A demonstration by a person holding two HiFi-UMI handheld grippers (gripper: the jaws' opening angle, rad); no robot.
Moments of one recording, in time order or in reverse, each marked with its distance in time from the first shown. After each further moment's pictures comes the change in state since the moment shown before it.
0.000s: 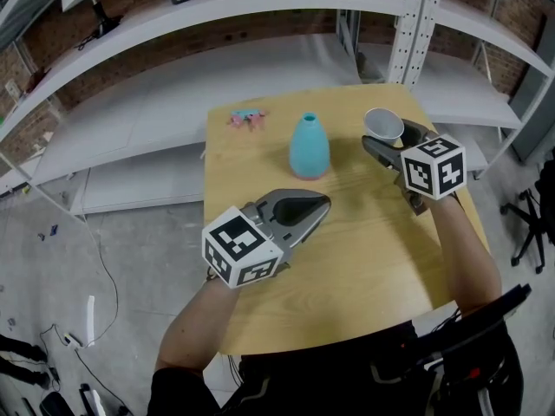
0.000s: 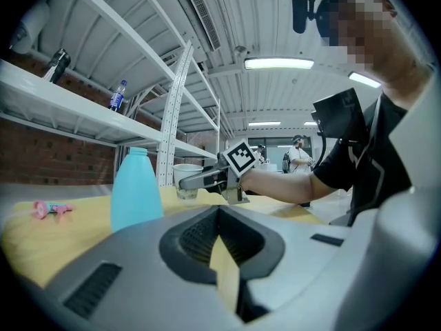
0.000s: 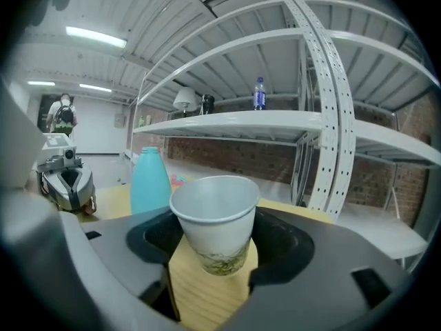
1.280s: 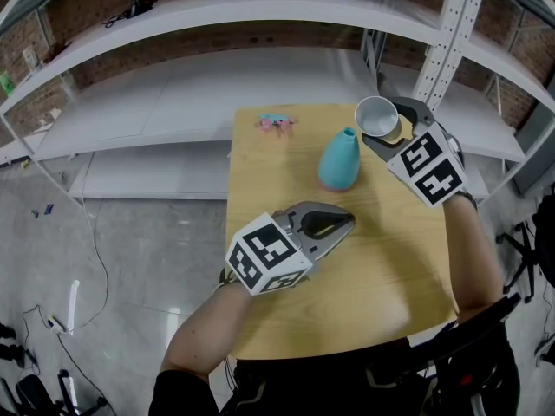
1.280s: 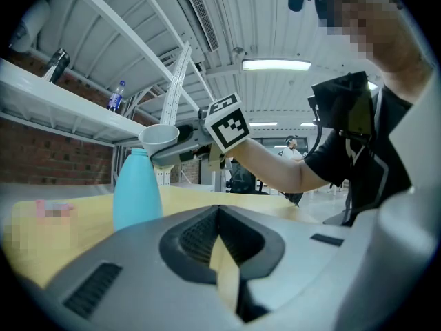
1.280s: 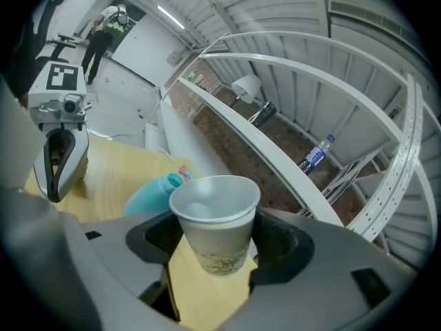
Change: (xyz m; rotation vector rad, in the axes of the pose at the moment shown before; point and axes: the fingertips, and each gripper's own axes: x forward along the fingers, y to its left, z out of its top) left arm -0.014 -0.005 -0.001 0.004 -0.003 -0.032; right arm 0.028 0.071 0.094 -0.692 0.132 -0.061
